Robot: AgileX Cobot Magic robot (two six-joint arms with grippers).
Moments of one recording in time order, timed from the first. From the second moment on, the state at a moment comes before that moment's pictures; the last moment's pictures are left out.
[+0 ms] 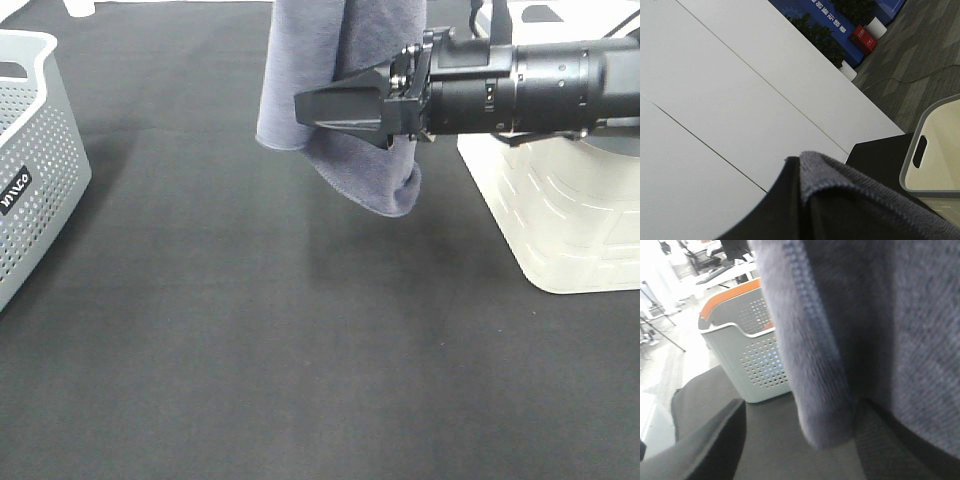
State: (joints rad) left arm -0.72 1.64 -1.62 0.28 -0.06 0.56; right arm 0.27 1.74 -0.93 1.74 0.94 -1.96
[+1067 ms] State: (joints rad) left arm -0.70 1.65 -1.62 0.28 0.01 0.56; right arm 0.31 1.75 -1.00 1.56 0.84 -1.69
